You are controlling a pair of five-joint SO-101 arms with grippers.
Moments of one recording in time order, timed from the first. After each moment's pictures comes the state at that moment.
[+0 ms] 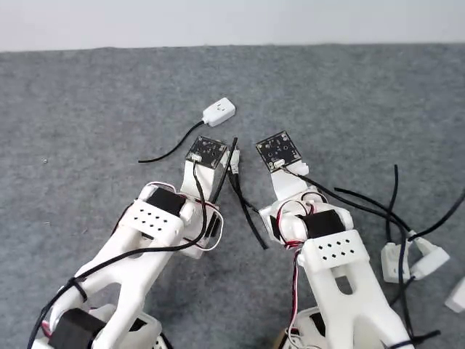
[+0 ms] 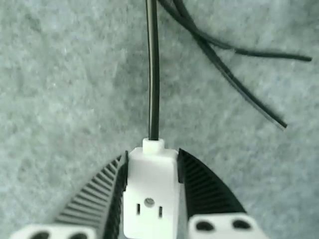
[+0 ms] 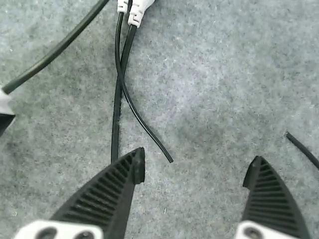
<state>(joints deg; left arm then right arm) 21.2 -18.1 46.5 61.2 9.5 -16.8 -39.8 55.5 54.1 10.5</state>
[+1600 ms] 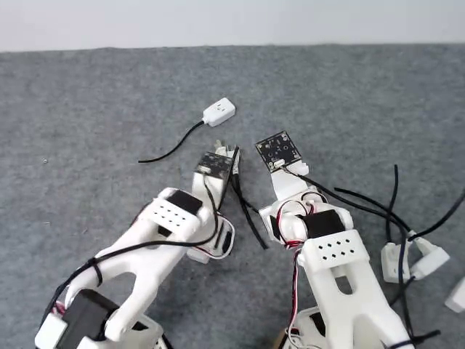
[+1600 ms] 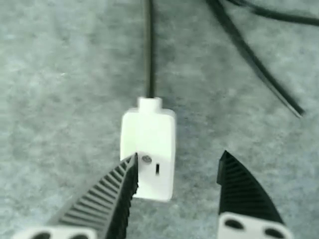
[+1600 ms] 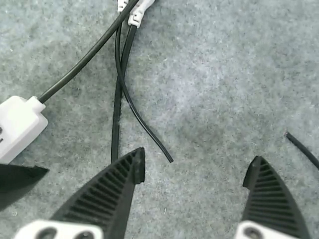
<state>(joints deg) 24.2 -5.9 45.4 64.0 17.9 -16.8 -39.8 55.5 54.1 10.5</state>
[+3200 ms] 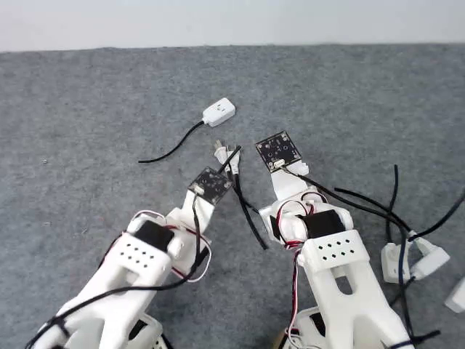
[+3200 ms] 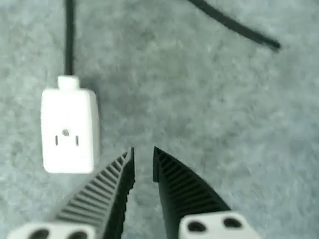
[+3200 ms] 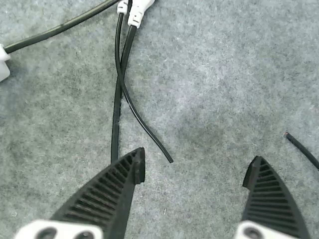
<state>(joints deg) 22.3 -33.3 62.3 61.7 -2.4 -16.8 -39.8 55.5 54.1 10.5</state>
